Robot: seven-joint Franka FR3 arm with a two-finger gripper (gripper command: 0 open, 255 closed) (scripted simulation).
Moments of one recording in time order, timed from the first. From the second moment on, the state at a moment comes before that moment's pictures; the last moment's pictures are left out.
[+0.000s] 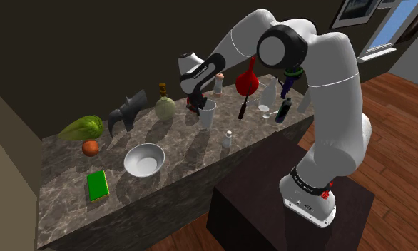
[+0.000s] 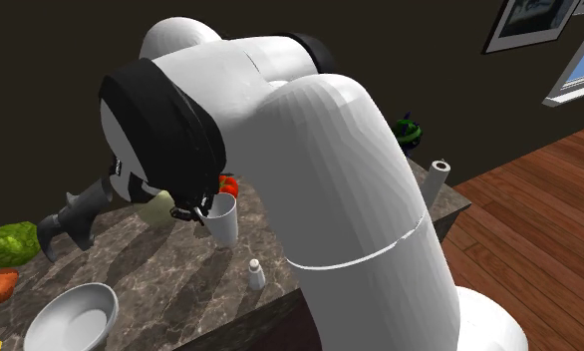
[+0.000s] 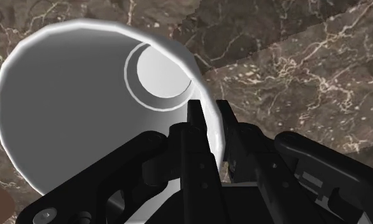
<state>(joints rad) 0.07 0.65 -0.01 -1.76 -0.17 2.24 0.27</state>
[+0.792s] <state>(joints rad) 0.07 0.68 -0.01 -1.75 -0.18 2.26 0.27</state>
